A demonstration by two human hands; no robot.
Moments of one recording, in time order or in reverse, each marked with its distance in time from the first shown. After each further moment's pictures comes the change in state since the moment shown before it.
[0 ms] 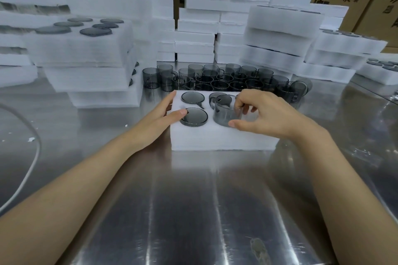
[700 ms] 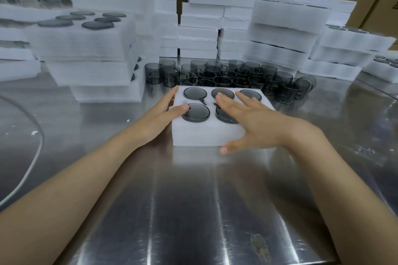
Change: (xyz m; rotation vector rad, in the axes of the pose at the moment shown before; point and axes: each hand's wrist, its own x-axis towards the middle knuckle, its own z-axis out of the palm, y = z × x) left_hand 0.001 -0.002 0.002 0.009 0.021 0.007; right_hand -0.001 -0.017 0.016 -0.185 -0.420 0.012
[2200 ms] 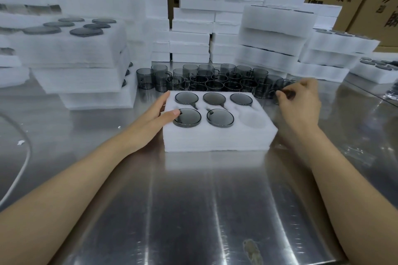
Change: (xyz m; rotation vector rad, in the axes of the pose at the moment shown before) left_hand 0.001 -0.002 -0.002 0.007 -0.008 0.005; right_hand 0.009 0.115 0.027 0.319 1.051 0.637
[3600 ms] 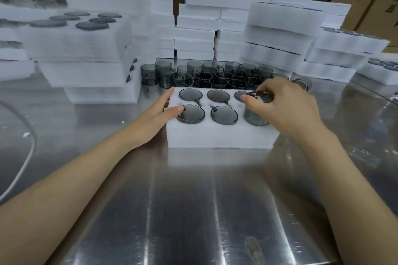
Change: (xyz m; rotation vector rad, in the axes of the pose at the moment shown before) left_hand 0.001 -0.001 0.000 -0.006 0.002 0.004; right_hand -0.038 -0.082 -0.044 -0.234 -0.309 -0.278
